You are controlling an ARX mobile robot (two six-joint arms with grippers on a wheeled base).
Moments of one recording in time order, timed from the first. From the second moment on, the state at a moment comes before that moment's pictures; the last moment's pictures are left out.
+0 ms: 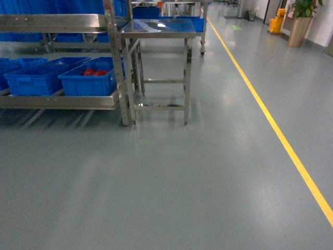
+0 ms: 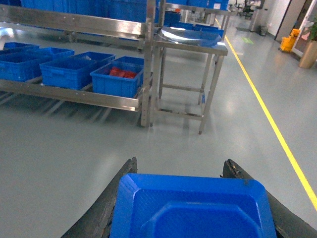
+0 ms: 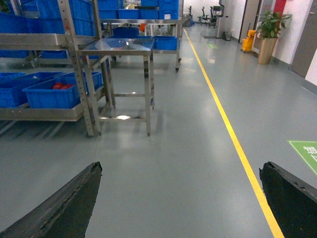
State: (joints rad) left arm -0.61 0.64 0.34 0.22 -0.71 -0.15; right arm 0.00 0.00 0.01 0.00 0.00 0.00
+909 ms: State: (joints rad) left arm -0.61 0.64 0.34 0.23 -0.71 -0.15; right arm 0.00 0.00 0.01 -0.01 0.00 0.00
